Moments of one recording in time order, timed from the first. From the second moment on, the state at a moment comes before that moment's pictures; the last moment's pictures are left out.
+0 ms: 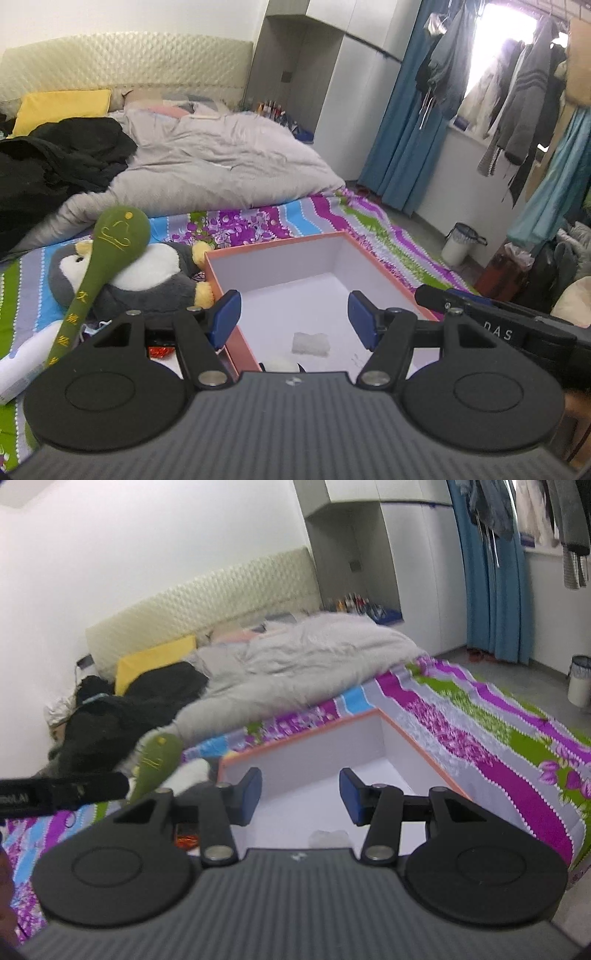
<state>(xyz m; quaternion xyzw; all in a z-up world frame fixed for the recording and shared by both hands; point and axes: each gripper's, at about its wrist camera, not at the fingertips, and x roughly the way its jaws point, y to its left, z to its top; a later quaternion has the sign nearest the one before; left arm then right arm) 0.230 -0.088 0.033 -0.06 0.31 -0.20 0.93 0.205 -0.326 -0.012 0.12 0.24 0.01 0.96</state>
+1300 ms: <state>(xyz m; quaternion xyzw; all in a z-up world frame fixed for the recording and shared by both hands) 0.077 0.058 -0.049 -0.09 0.34 -0.09 0.93 0.091 -0.183 -0.071 0.05 0.29 0.10 0.95</state>
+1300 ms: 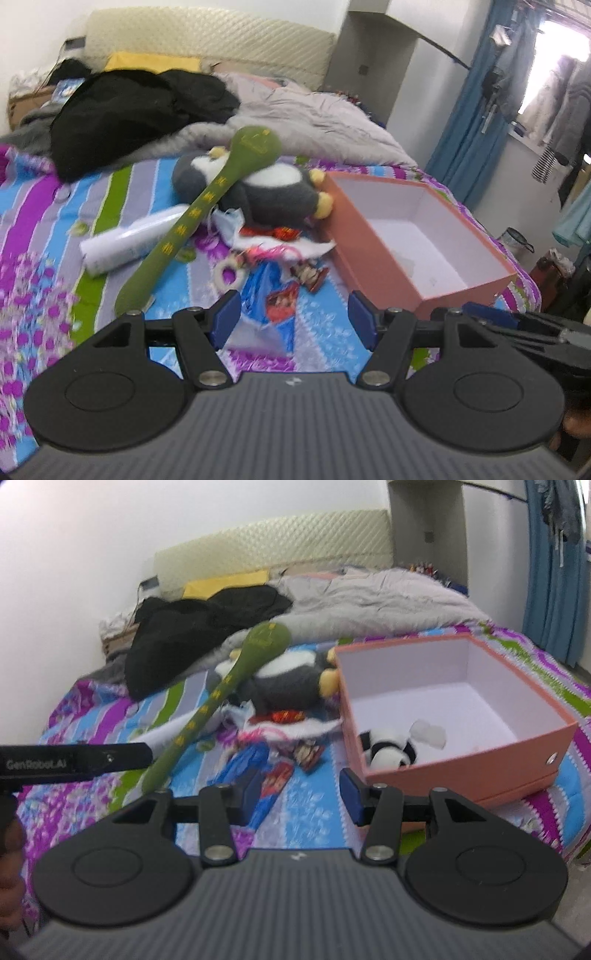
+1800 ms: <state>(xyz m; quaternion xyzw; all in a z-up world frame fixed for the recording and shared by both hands) 0.106 0.087 -0.113 -0.15 0.36 -0.06 0.92 0.128 -0.139 -0.102 -0.01 0.33 0.13 0.93</state>
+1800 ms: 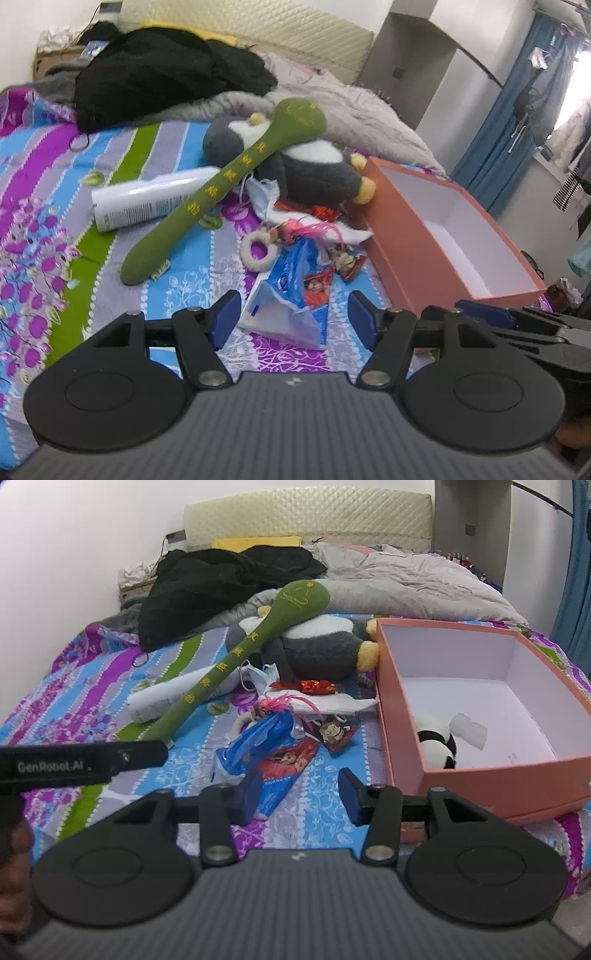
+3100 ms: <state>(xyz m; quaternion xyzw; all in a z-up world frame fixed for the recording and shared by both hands) 0.281 0.152 -0.241 -0.28 0.41 -0.08 0.87 0.236 -0.064 -0.205 0.00 0.45 0.23 0.86</state>
